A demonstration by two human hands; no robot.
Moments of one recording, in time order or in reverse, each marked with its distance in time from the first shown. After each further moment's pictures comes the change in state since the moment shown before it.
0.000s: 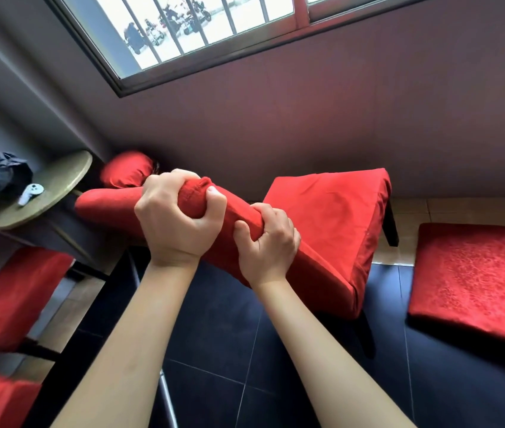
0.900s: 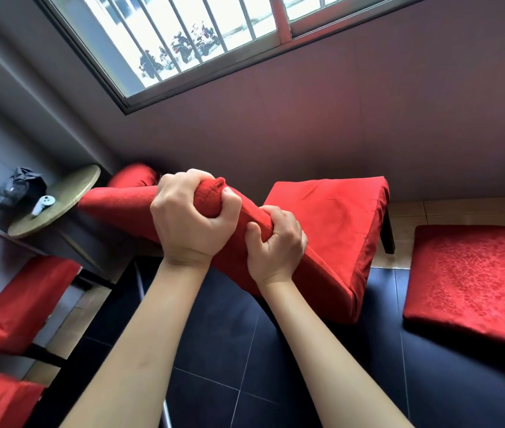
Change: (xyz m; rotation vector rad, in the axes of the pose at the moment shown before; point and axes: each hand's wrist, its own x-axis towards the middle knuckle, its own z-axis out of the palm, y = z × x) left_hand -0.037 0.081 0.017 0.004 0.011 0.041; right_hand -0.006 0.038 -0.070 0.085 0.091 -0.035
